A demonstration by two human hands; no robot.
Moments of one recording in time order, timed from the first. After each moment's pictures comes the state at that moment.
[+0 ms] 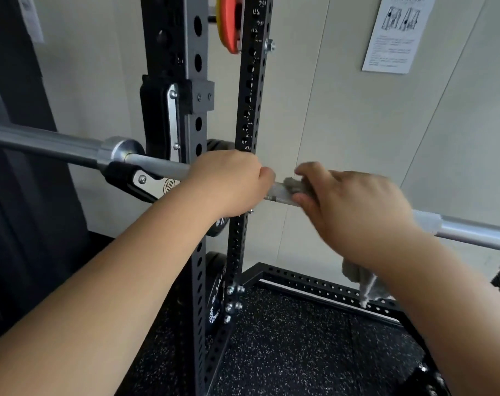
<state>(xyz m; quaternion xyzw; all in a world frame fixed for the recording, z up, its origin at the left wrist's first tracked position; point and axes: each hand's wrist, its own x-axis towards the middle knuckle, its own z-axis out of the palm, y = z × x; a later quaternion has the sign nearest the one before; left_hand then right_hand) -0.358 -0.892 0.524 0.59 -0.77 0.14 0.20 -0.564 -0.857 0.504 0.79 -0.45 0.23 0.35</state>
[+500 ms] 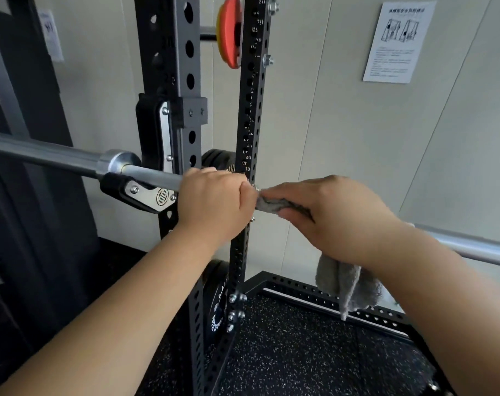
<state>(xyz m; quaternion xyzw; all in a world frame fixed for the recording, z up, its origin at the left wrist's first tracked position) -0.368 -0.889 0.485 0.54 -0.68 0.30 0.39 -0.580 -0.862 0.523 0.89 -0.37 0.23 0.17</state>
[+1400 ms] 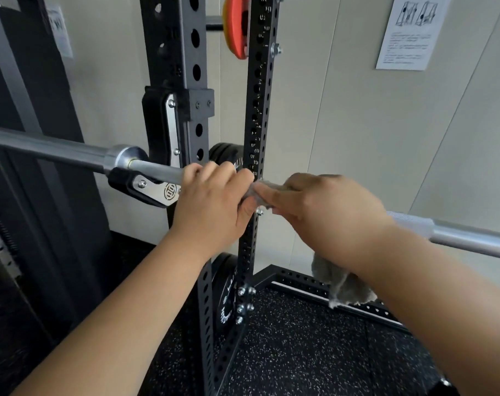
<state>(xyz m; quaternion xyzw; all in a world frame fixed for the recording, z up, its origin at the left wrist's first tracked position) -0.346 -0.887 0.462 0.52 -0.71 0.34 0.33 -0.565 -0.876 0.508 0.88 -0.33 0.21 0.28</state>
